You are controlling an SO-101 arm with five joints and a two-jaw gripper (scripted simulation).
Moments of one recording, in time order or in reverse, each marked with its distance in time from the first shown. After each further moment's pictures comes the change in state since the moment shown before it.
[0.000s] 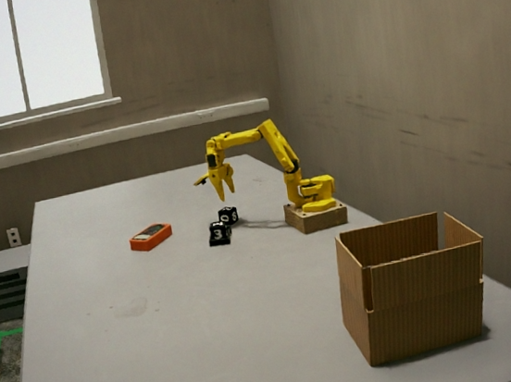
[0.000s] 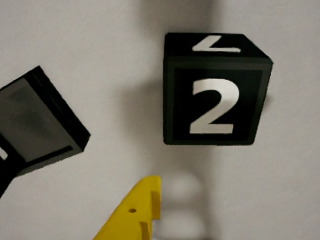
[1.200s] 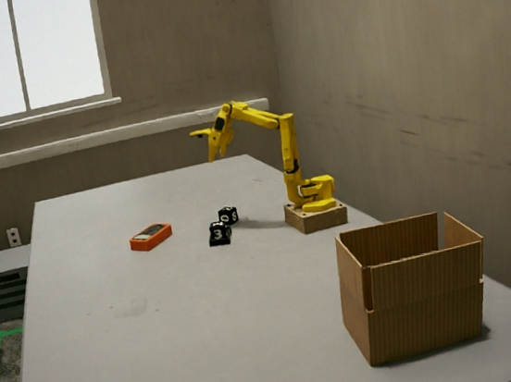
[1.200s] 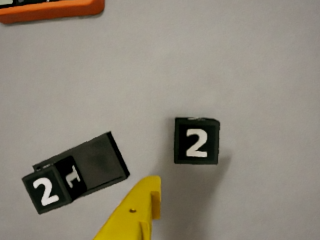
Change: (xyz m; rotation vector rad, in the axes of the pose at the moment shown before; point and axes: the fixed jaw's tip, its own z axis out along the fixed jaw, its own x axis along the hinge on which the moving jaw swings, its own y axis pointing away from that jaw) arm -0.014 0.001 -0.111 -0.043 -0.500 0.000
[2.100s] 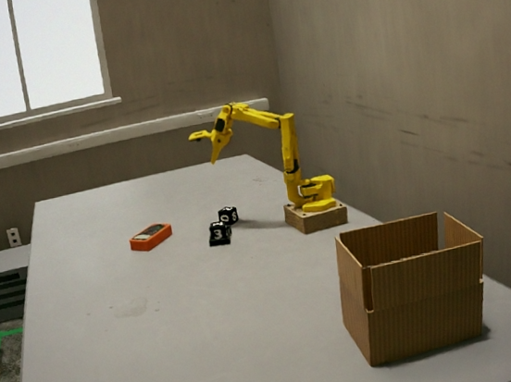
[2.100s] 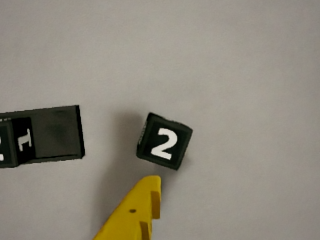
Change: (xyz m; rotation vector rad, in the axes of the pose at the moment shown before) arm 0.005 -0.001 0.003 0.000 0.002 -0.366
